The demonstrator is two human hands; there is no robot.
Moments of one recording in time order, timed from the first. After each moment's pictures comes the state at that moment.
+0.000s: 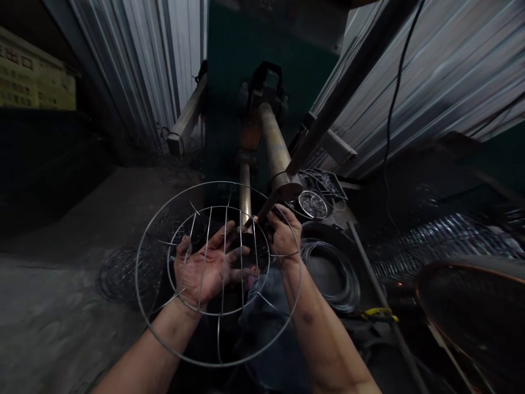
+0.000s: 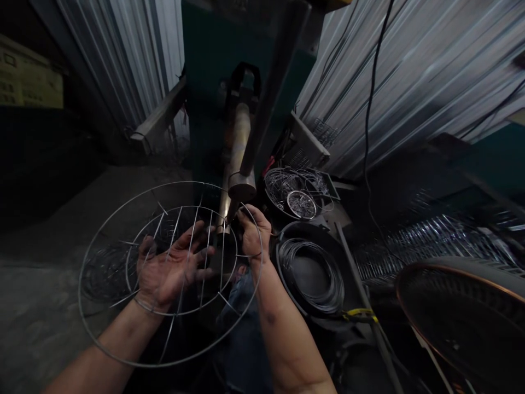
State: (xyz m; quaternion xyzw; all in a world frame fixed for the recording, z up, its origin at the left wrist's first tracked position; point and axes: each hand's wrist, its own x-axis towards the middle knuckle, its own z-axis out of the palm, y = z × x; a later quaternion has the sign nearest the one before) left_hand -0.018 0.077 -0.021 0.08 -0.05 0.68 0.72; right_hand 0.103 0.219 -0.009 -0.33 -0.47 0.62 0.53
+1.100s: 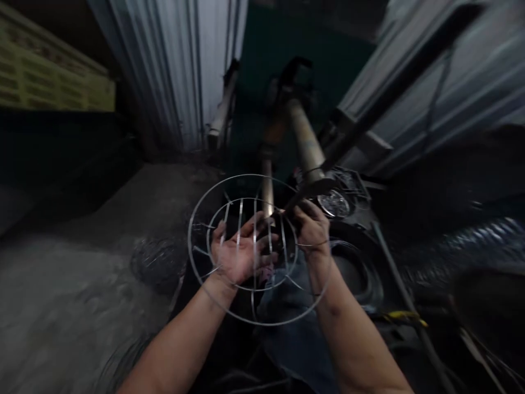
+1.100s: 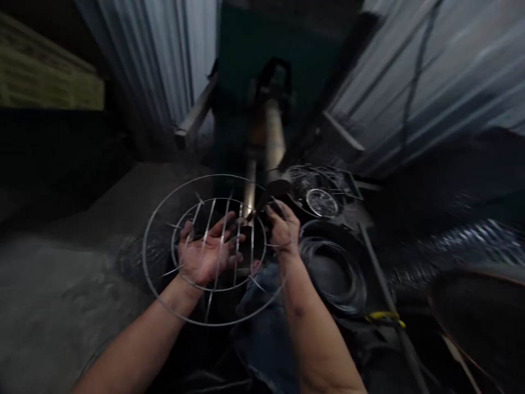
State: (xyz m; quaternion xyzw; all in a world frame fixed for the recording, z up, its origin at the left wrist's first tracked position) left_hand -0.021 0.073 -0.024 0.08 0.00 0.69 0.72; right_hand 0.107 0.220 -0.016 -0.36 -0.51 0.57 0.53
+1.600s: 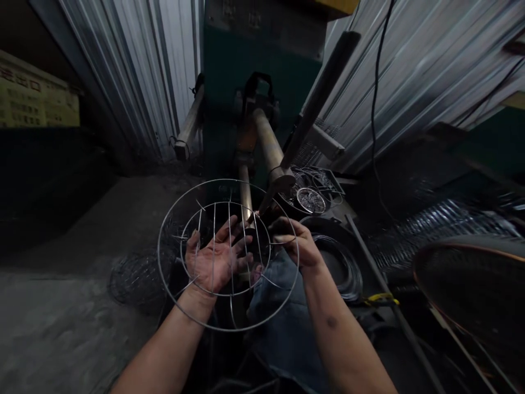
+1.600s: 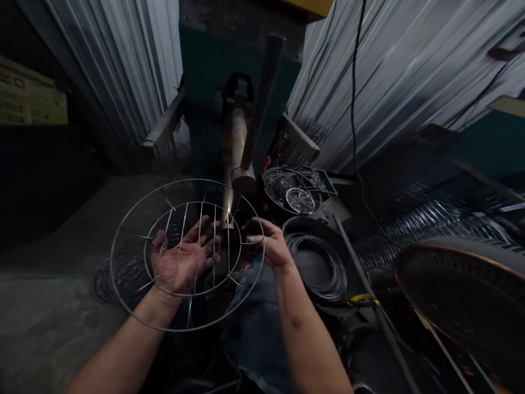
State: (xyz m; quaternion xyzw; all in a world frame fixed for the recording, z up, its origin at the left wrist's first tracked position) left_hand -0.020 0.072 -0.020 0.09 0.00 0.70 0.71; right_hand 0.158 0.200 -0.006 -0.31 -0.50 0.71 0.39
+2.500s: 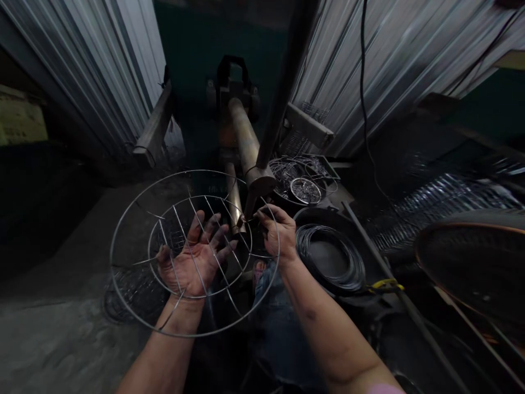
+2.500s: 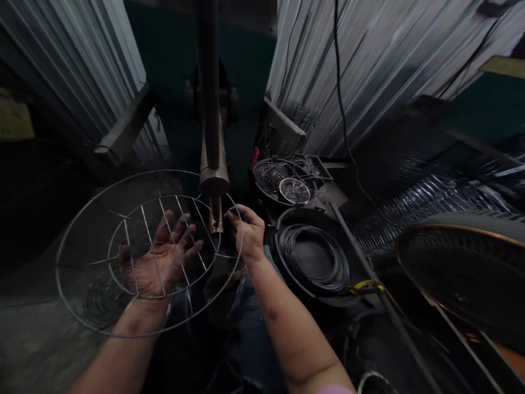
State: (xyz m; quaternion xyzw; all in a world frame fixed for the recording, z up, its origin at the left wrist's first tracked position) left_hand -0.029 0.095 -0.022 0.16 0.10 0.77 0.60; right_hand 0.107 0.216 -0.015 -0.32 -0.42 0.62 0.58
